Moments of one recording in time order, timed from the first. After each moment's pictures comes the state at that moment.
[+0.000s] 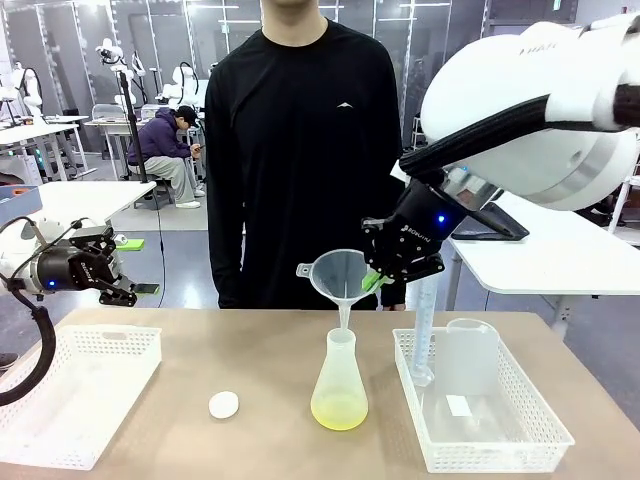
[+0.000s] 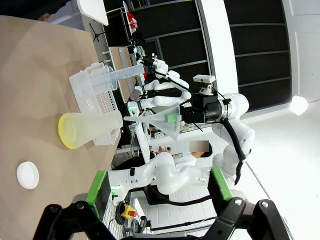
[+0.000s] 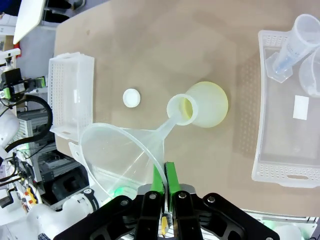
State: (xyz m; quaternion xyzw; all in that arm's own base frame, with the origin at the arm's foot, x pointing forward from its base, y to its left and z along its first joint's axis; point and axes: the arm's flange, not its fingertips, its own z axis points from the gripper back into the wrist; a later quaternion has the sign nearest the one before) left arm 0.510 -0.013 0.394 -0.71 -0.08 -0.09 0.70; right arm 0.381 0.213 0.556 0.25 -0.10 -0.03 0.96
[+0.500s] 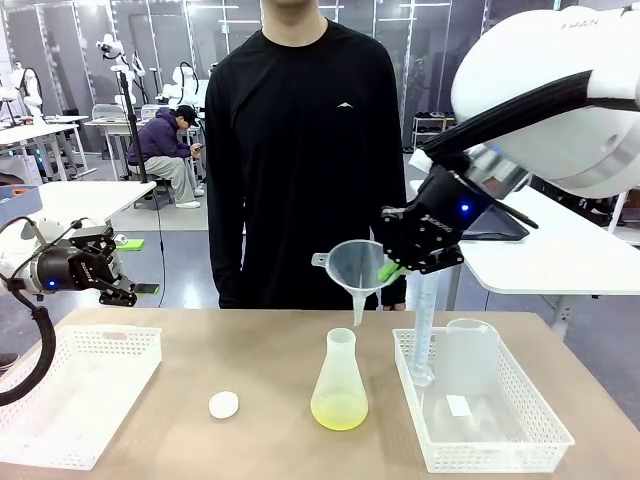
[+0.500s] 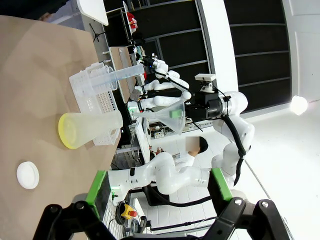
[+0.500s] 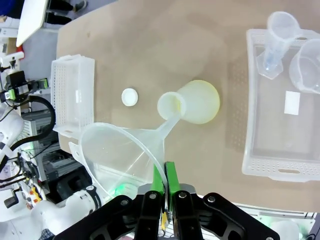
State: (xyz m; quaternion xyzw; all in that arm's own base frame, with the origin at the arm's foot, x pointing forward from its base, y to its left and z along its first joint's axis) left arm 0.510 -0.013 0.394 -0.71 -0.08 -0.09 0.70; right arm 0.381 0.179 0.566 0.26 -0.09 -0.04 0.96
